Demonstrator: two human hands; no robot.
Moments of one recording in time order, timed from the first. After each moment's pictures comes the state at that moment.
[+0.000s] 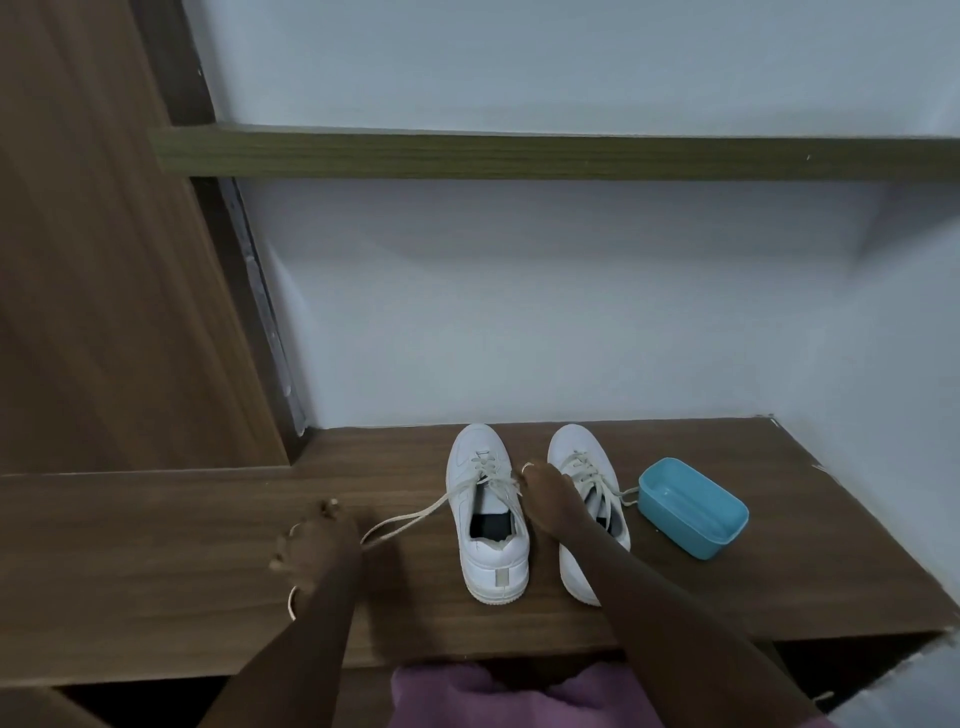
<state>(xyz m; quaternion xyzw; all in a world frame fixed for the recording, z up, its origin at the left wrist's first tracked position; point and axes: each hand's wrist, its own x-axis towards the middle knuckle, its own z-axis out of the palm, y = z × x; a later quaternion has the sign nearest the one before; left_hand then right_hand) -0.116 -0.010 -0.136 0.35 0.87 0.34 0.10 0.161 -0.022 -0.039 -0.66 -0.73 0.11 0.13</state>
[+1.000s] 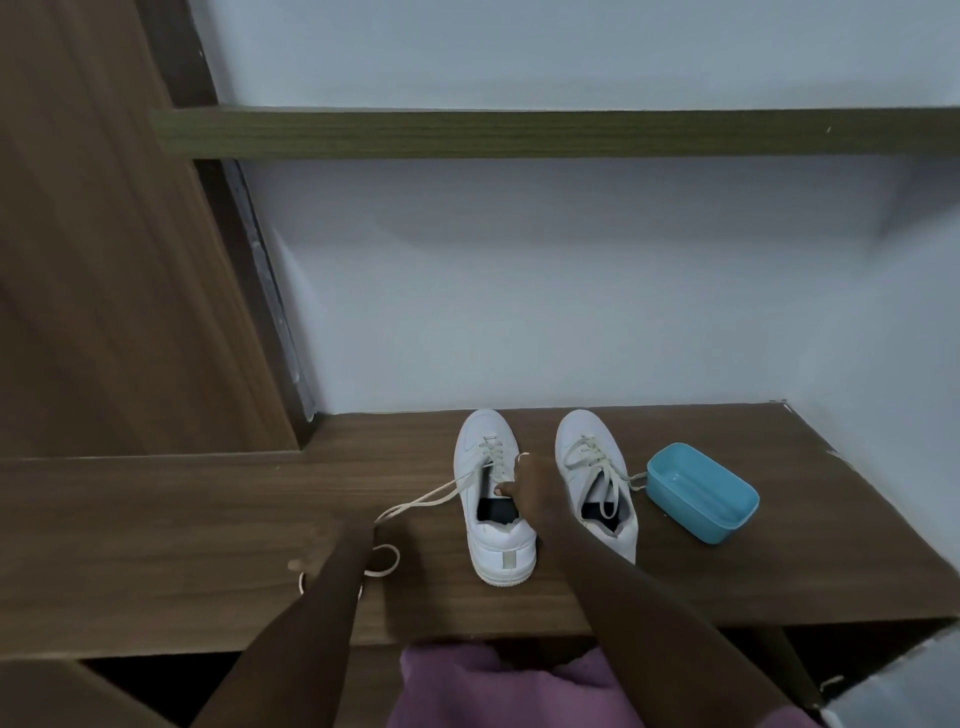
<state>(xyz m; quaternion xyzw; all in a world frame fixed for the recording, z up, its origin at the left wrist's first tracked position) -0.093 -0.010 -0.118 0.44 0.80 0.17 0.37 0.133 -0.011 -0.061 -0.72 -0.66 0.16 0.15</state>
